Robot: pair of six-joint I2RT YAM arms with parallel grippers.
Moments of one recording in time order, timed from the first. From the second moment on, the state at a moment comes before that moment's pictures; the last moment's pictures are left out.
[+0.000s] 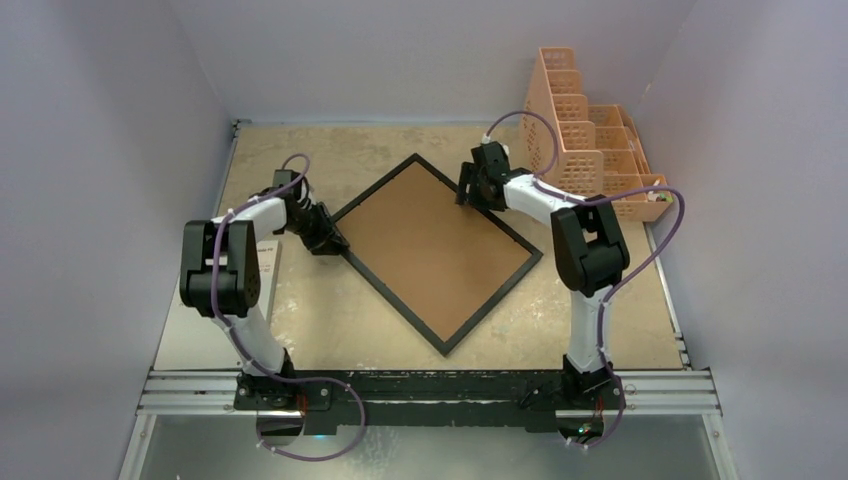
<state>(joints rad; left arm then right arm) 0.00 1.78 1.05 -0.49 0.38 -0.59 0.41 2.05 1.47 -0.34 0.12 0.51</state>
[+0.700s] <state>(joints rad) 0.01 1.84 1.18 -0.47 0.41 -0.40 0.39 1.82 1.11 -0.26 -0.15 0.48</state>
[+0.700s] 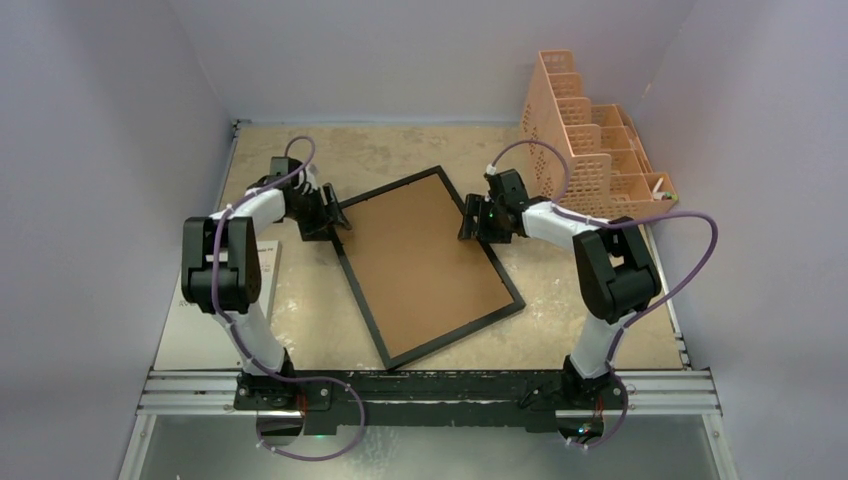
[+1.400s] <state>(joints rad) 0.00 1.78 1.10 -0.41 0.27 -0.39 0.41 1.69 1.03 -0.36 -0.14 0.51</state>
